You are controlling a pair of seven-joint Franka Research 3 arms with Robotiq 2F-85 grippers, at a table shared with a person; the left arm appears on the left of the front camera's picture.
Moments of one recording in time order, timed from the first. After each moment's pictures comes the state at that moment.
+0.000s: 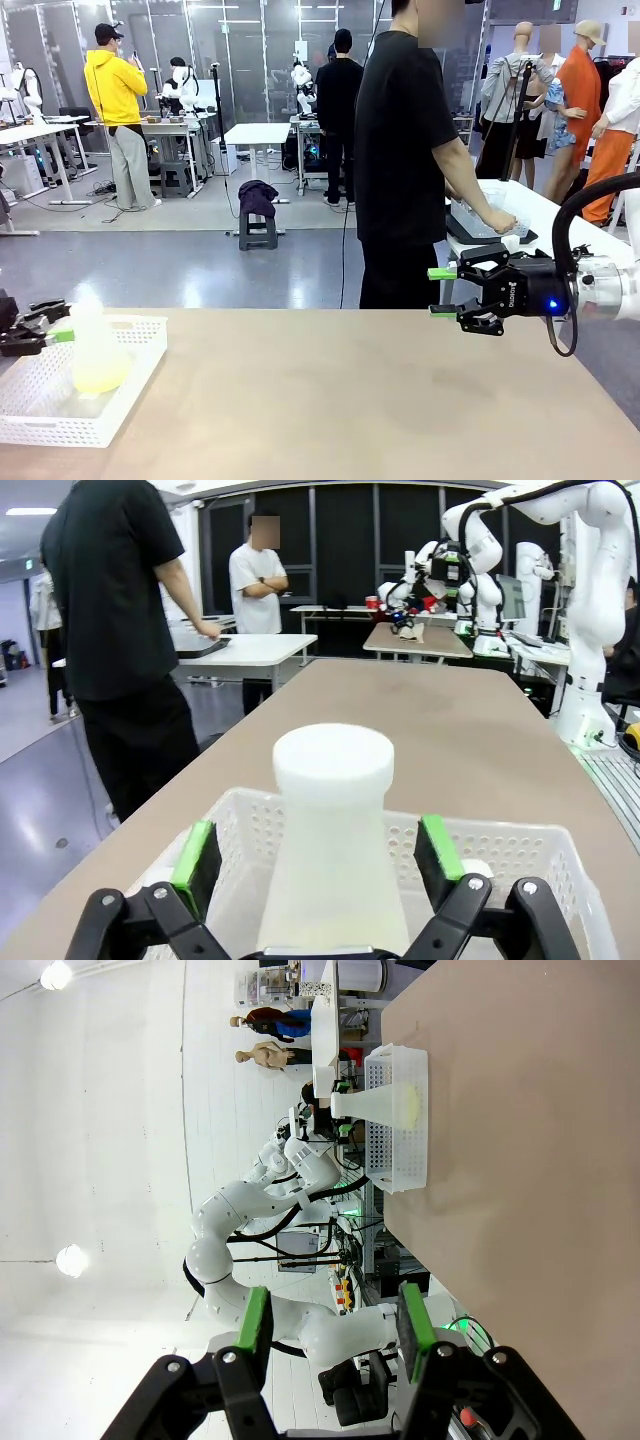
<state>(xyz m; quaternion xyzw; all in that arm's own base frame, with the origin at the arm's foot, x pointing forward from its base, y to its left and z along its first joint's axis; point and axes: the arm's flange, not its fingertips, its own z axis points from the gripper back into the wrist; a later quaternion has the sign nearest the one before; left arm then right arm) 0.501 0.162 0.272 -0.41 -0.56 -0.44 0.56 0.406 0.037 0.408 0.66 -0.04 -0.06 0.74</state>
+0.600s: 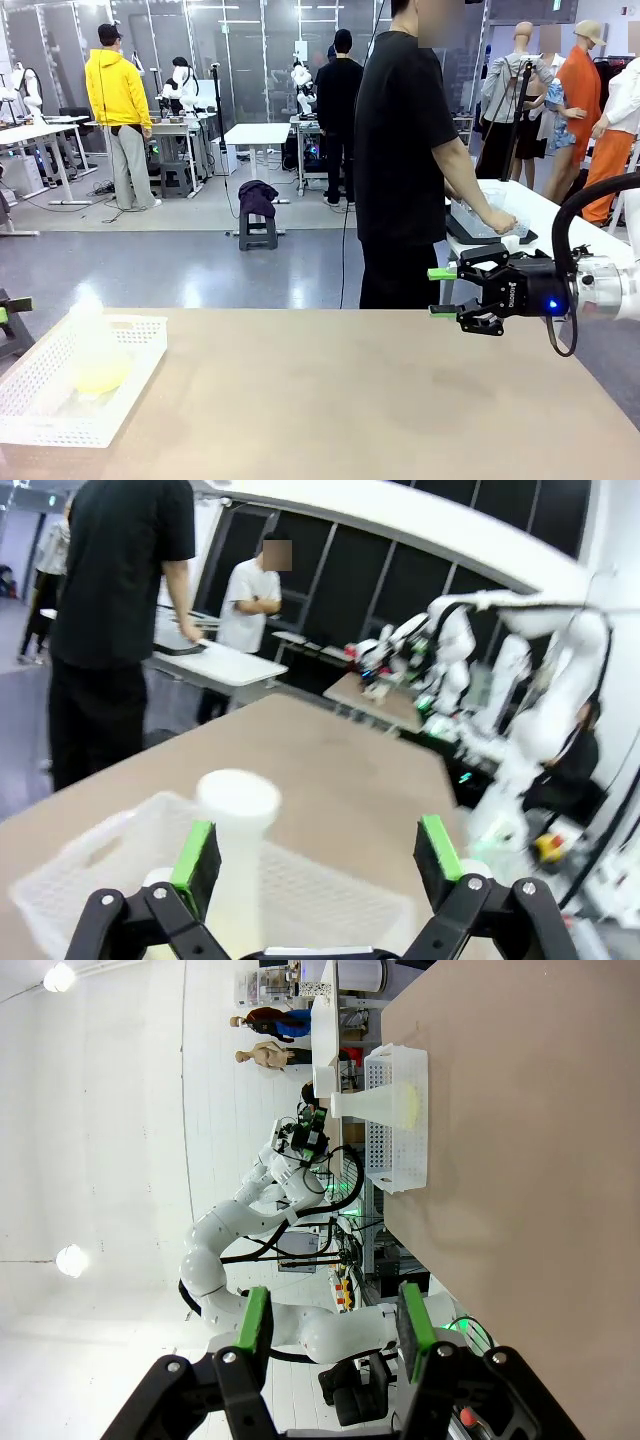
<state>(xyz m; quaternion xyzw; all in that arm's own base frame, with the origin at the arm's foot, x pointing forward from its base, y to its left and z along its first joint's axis) 0.442 0.200 0.326 -0.54 -0.50 -0.32 0.60 0.406 0.037 0.408 0.66 -0.04 -0.06 0.74</state>
